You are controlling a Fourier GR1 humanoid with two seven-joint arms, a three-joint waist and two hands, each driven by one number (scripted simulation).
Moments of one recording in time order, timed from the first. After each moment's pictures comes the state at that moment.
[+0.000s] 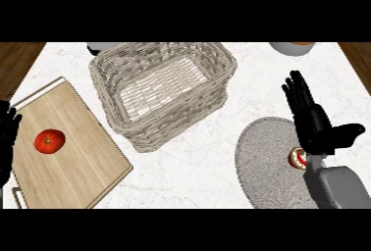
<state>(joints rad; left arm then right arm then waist) 0.02 0.55 0.04 -1.42 0.36 0.25 -0.15 -0.23 -0.25 0.09 -1.44 -0.21 -0.15 -0.08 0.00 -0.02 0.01</state>
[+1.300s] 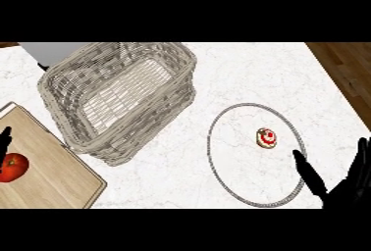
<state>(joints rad) 0.14 0.67 -0.06 -1.41 0.17 0.29 0.03 0.17 -0.04 -0.09 -1.58 0.73 -1.04 -0.40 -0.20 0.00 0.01</state>
